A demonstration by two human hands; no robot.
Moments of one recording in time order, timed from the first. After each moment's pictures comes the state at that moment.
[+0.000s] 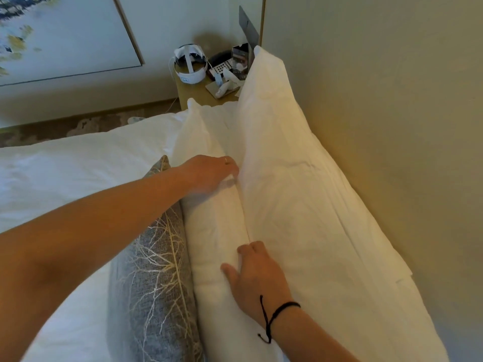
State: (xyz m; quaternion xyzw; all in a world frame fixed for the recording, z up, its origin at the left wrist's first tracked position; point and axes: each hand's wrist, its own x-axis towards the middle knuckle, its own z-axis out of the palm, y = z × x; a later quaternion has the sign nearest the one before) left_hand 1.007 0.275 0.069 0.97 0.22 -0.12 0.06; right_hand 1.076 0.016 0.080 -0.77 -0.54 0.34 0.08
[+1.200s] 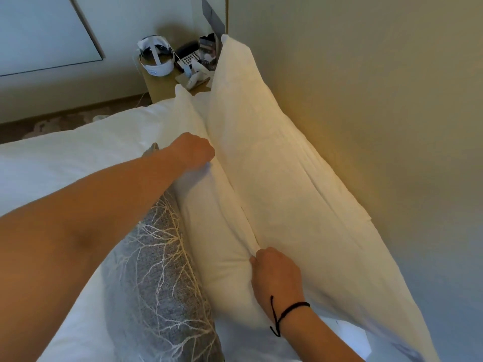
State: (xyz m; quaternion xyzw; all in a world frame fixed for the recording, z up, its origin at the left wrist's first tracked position) left_hand 1.016 0.250 0.084 0.94 0.11 -0.15 0.27; right_hand 1.072 -0.060 0.056 -0.85 -0.47 0.24 0.03
